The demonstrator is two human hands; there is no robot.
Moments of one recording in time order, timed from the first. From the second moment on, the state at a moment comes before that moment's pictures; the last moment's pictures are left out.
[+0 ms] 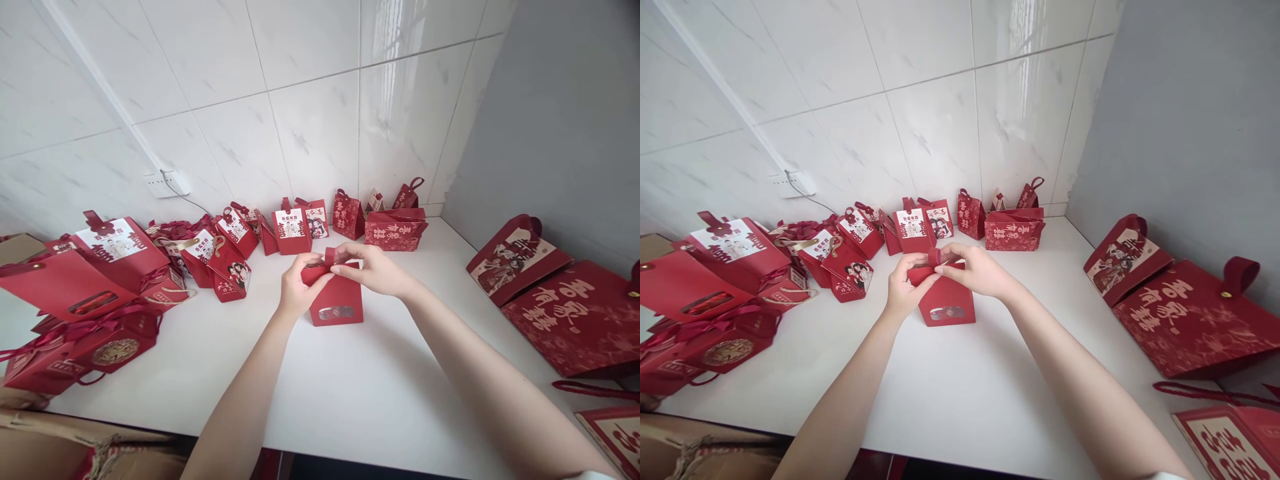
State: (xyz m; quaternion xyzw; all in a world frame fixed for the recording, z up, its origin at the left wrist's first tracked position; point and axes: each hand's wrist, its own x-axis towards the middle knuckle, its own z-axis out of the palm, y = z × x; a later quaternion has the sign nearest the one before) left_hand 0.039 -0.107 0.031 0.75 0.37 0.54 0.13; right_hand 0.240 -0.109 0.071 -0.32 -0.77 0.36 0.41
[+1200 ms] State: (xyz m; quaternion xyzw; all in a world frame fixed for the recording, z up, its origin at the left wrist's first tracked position) left_hand 0.042 -0.111 0.032 0.80 0.38 0.47 0.04; right_hand 0.226 -0.107 0.063 -0.37 -0.73 0.30 0.49
